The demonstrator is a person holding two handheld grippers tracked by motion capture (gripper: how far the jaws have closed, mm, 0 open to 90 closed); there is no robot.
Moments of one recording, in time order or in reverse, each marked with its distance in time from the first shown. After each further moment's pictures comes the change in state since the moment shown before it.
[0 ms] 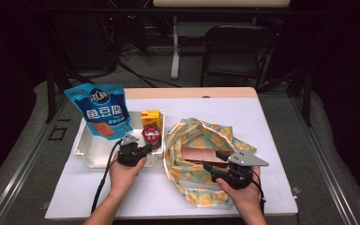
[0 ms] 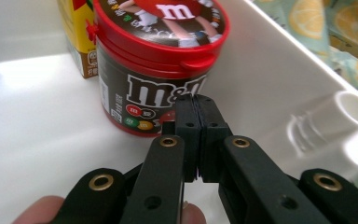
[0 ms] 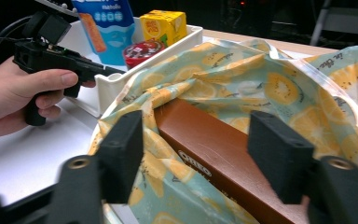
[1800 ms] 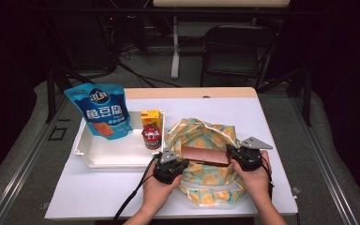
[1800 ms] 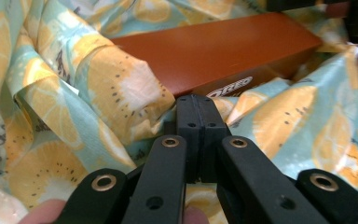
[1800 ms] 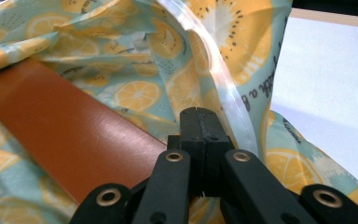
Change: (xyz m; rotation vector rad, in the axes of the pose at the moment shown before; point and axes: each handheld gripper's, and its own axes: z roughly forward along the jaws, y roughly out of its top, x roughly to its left) left arm -0.117 -0.012 0.038 0.020 -0.138 0.101; right arm -0.083 -0.022 0.029 0.121 -0.200 0.035
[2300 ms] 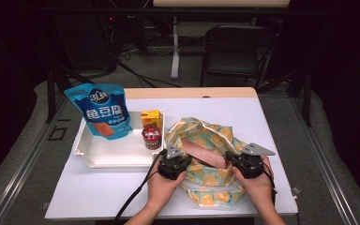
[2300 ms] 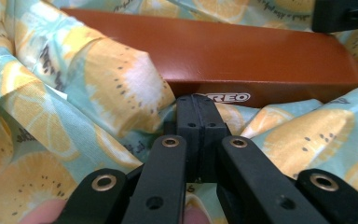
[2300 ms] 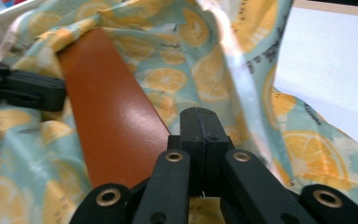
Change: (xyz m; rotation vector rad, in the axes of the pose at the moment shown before) left arm 0.001 0.008 0.016 0.034 0.028 -0.007; right arm 0.012 -0.007 -0.018 0.017 0.063 -0.023
